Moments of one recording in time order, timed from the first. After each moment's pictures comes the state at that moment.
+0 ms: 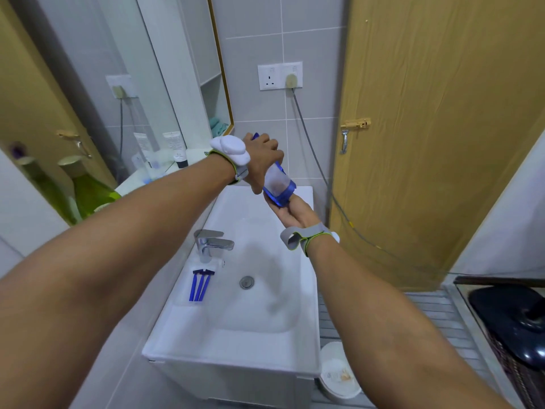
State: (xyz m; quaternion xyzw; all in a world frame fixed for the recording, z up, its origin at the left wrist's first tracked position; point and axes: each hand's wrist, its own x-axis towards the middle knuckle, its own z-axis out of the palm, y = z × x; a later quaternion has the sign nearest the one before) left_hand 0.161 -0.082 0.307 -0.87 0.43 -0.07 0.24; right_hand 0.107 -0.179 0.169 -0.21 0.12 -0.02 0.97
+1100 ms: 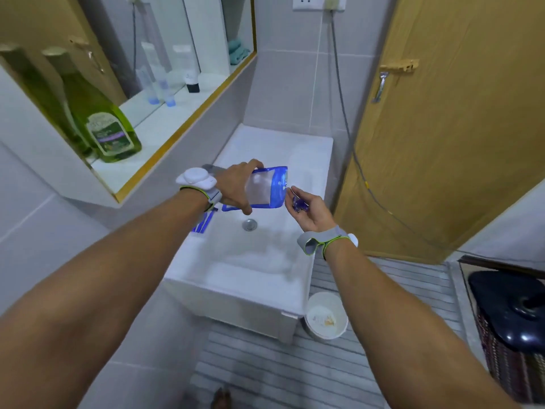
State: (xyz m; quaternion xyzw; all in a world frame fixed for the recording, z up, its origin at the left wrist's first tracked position) left_hand 0.097 0.004 0.143 -0.95 0.26 0.13 -0.11; right_hand 0.041 -0.195 0.058 -0.25 0.23 0.08 0.94
